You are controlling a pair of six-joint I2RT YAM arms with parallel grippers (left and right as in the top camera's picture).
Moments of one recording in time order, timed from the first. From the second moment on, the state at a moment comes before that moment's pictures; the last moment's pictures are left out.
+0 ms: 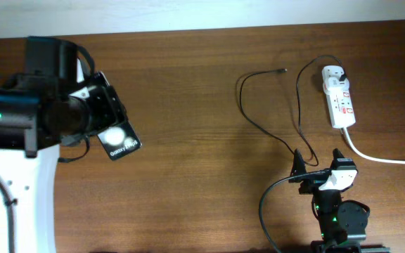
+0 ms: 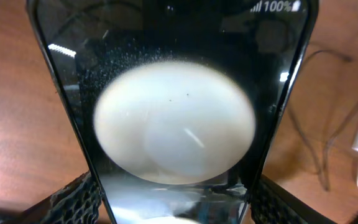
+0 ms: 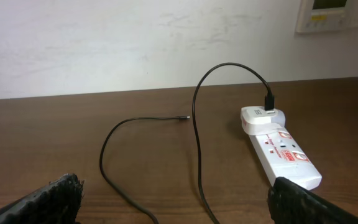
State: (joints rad) left arm -0.12 1.51 2.00 -1.64 0.06 -0.50; right arm -0.03 0.02 0.01 -0.07 -0.03 0.08
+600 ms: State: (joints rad) left arm -0.02 1.64 1.42 -1.22 0.43 -0.46; right arm -0.03 0.01 0.01 -0.07 -0.03 0.08
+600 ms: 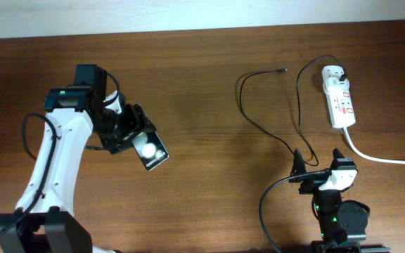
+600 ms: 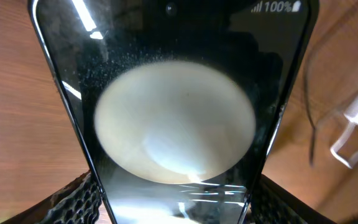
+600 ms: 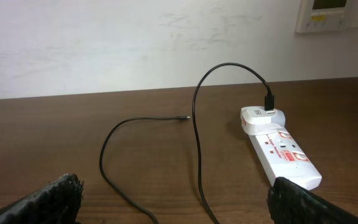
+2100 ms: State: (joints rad) left arm -0.02 1.90 1.42 -1.18 1.22 -0.37; right arm -0.03 0.01 0.01 -0.05 -0.30 0.47
